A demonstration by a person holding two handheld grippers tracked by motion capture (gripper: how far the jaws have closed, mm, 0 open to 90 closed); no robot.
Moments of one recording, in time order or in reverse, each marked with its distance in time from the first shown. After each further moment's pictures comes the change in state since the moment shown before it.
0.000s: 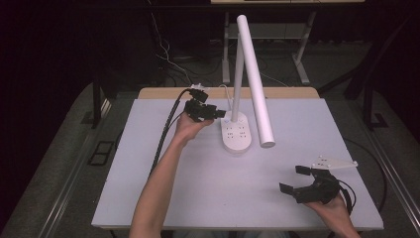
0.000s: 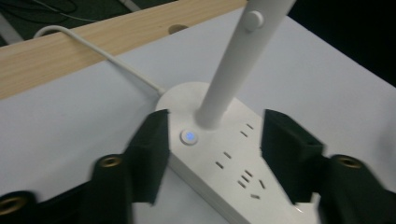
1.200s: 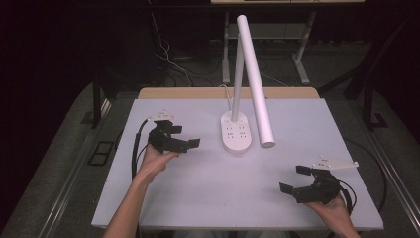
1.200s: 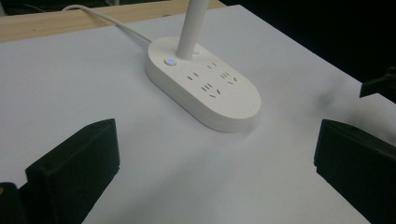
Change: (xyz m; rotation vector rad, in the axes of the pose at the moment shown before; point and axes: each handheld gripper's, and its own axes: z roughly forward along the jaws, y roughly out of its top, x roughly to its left) left arm -0.022 -0.091 -0.114 -0.092 -0.018 0.010; right arm 0.001 0.000 -0.001 -0.003 -0.007 0.005
